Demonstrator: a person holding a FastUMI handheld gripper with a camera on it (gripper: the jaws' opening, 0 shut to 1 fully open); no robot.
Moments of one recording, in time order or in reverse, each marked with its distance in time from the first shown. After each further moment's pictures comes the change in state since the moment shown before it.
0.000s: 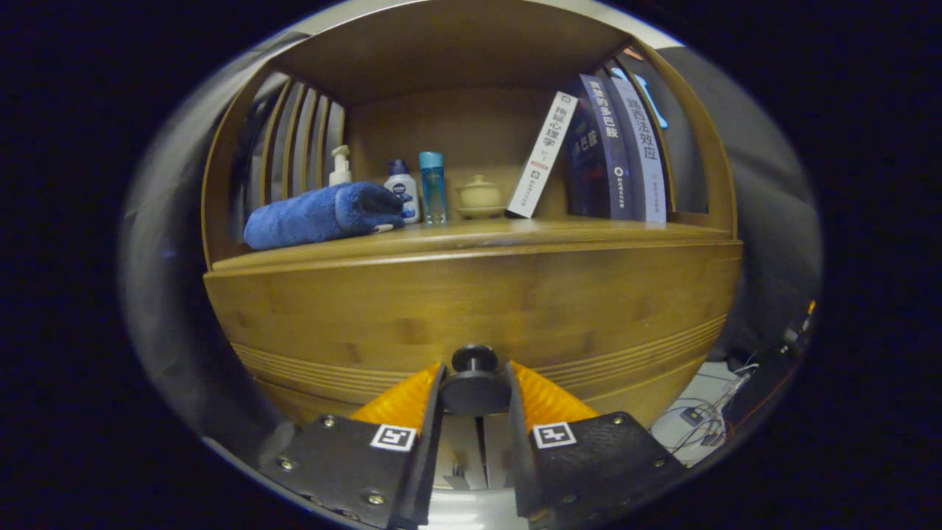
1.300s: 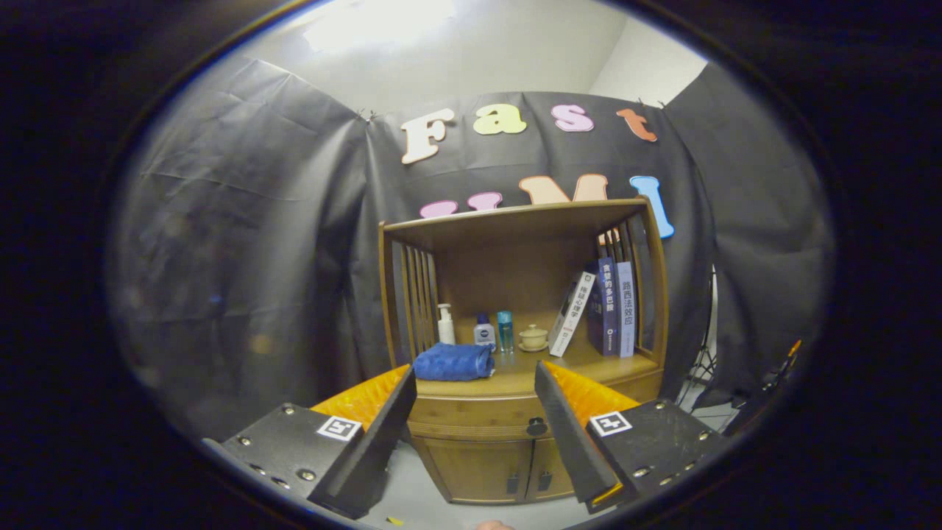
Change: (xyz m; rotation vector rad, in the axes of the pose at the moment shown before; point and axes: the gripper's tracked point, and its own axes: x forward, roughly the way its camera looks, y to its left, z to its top) arm -0.282 0.057 0.198 0.069 -0.293 0.157
